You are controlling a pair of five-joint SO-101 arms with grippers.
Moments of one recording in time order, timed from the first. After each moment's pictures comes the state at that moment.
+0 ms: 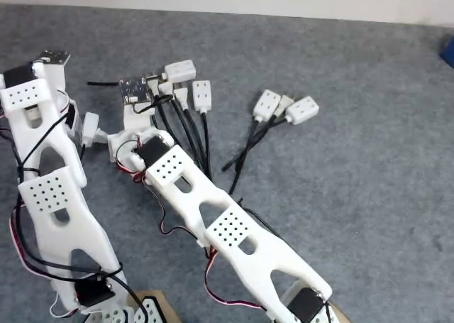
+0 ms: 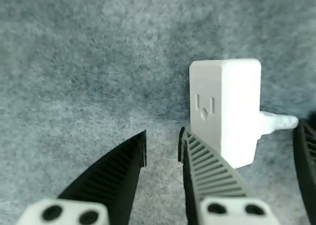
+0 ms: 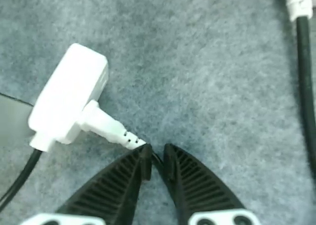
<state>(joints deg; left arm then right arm) -26.5 57.5 -58.2 99.7 -21.6 -54.0 89.7 -96.0 63.8 -28.8</state>
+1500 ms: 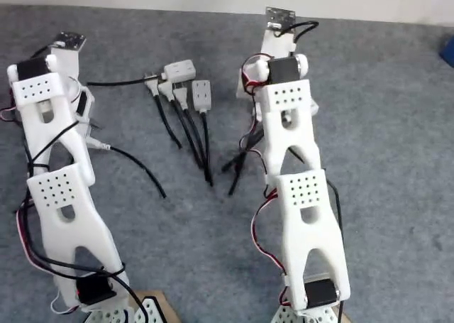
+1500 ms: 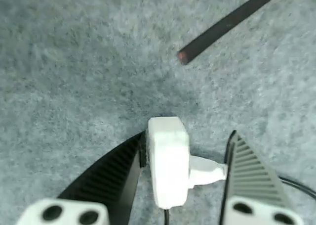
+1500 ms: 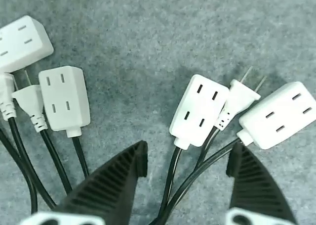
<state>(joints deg) -26.2 57.9 -64.9 96.0 -24.0 -16.8 66.2 -95.8 100.2 -15.6</state>
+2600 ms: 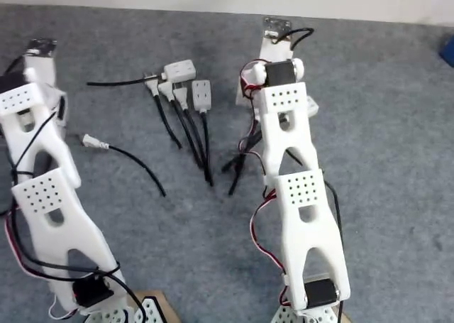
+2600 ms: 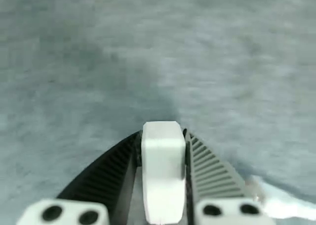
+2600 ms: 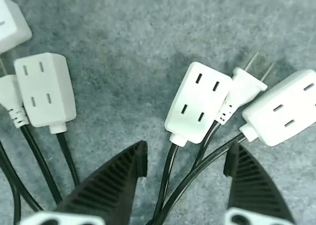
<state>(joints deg) -33.1 57.9 -58.4 83.1 -24.5 -16.8 69.8 -95.8 100.2 -15.6</state>
